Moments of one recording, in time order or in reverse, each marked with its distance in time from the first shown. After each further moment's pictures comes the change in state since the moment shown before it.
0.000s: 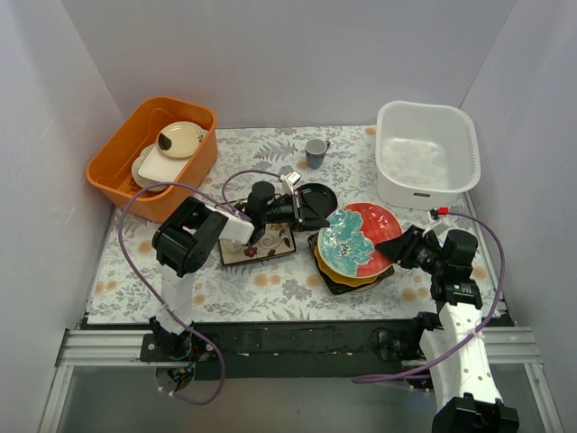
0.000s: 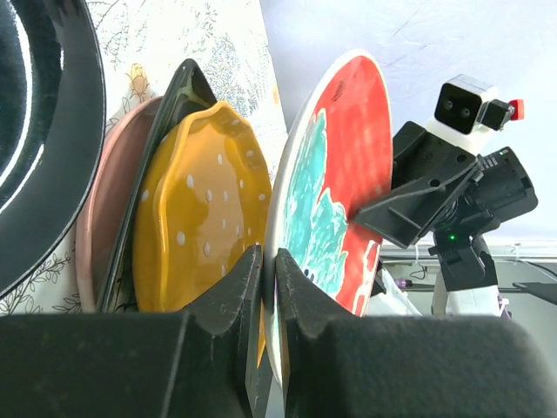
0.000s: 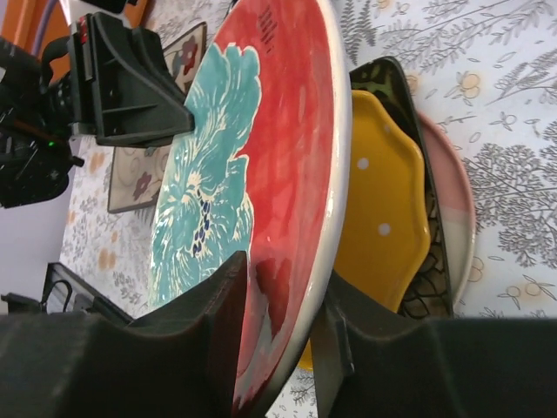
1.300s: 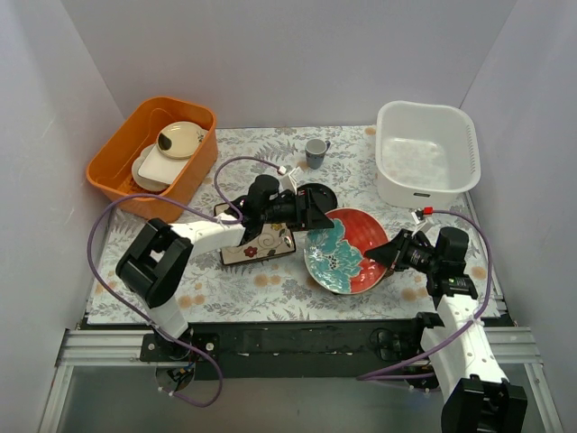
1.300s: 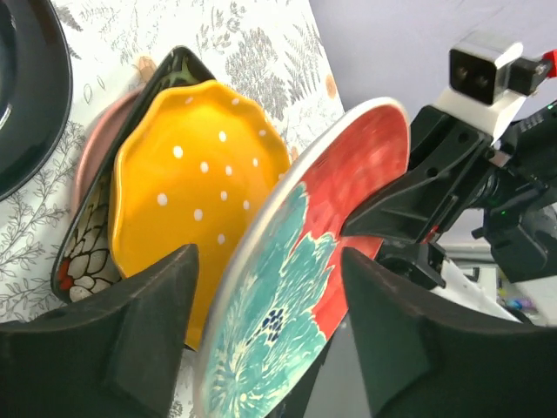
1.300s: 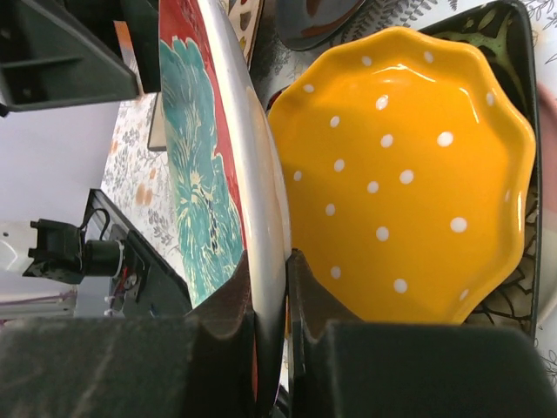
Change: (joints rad) left arm -0.064 -0.312 0.000 -0.512 -0.207 0.348; right arm 0.038 0.109 -0.032 0.108 -0.175 -0.016
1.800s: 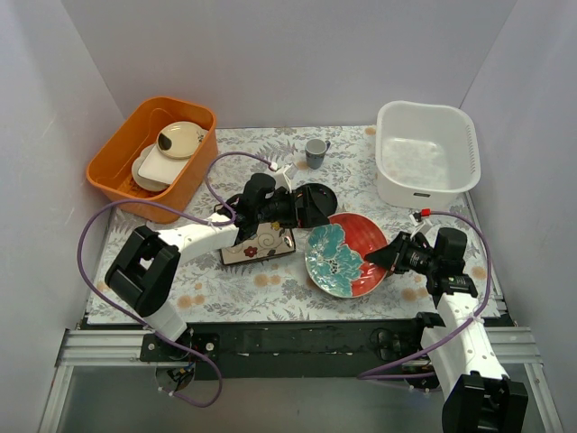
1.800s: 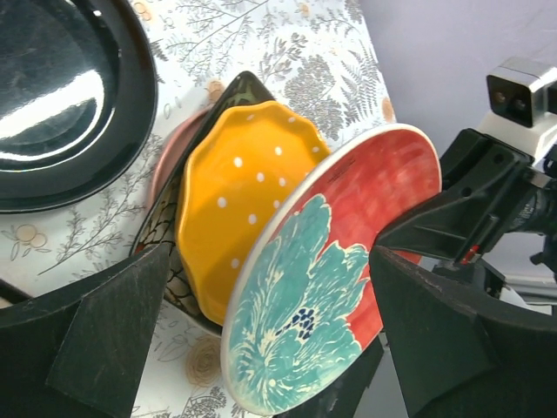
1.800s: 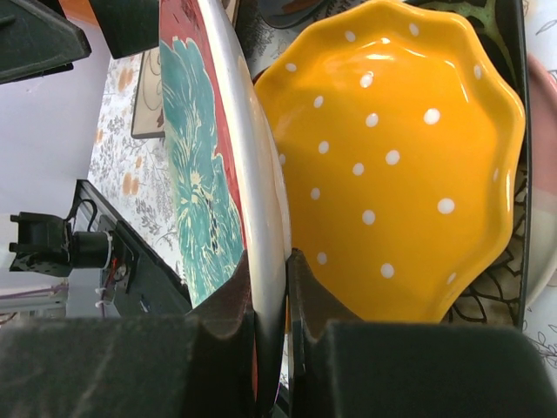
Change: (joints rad) left arm 0.000 -0.101 -0.001 -0.140 -0.148 0.124; right arm 0.001 0.024 0.003 -0.052 -0.002 -0.061
